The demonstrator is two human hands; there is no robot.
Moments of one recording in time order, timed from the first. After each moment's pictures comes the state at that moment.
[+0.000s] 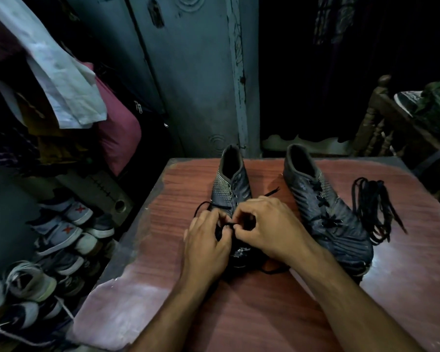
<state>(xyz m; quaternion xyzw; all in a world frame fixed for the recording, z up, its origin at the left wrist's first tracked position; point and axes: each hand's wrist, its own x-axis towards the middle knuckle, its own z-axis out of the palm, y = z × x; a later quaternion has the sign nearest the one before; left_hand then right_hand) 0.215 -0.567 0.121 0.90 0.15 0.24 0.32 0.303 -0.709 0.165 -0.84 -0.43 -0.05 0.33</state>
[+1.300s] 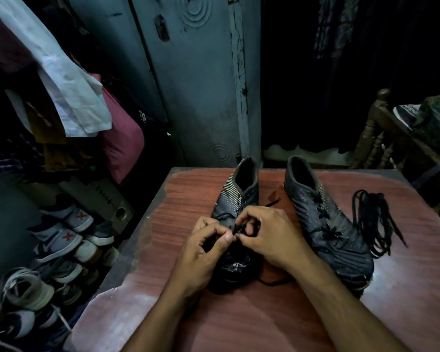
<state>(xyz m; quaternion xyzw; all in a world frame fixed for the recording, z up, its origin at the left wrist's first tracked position) 0.199 -0.559 0.139 0.80 0.04 0.22 0.56 0.309 -0.709 0.158 -0.82 -0.39 -0.01 0.42</state>
